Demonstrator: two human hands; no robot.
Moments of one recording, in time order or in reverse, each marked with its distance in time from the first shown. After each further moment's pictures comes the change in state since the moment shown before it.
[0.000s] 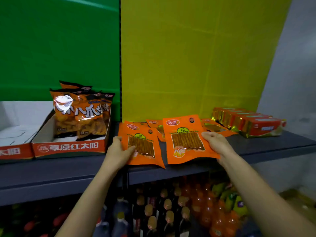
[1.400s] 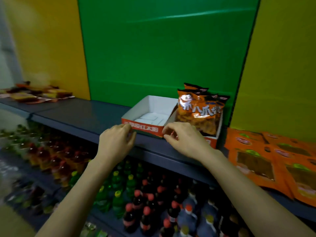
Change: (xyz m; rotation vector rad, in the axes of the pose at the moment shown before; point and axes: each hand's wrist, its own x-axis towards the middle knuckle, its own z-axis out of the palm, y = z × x) left_hand -0.104 -0.084 -0.228 1.122 0.739 0.119; right_hand -0.142 -0.051 0.283 -0.646 -0.776 -1.214
